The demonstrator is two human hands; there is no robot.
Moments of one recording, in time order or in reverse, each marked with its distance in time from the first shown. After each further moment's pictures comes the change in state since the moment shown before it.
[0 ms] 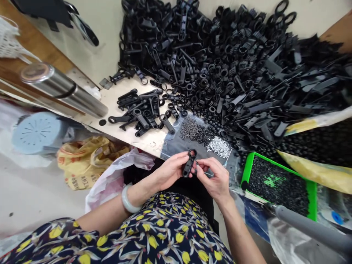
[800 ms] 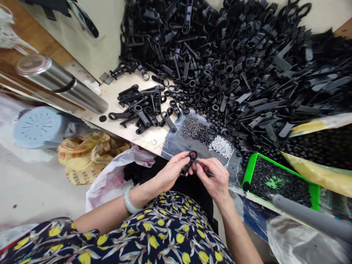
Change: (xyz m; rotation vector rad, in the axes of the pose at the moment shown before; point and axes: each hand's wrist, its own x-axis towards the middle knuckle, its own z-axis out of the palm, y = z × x) left_hand 0.002 -0.014 0.000 0.166 0.147 0.091; right_hand -0.007 0.012 0.006 -0.129 -0.008 -0.043
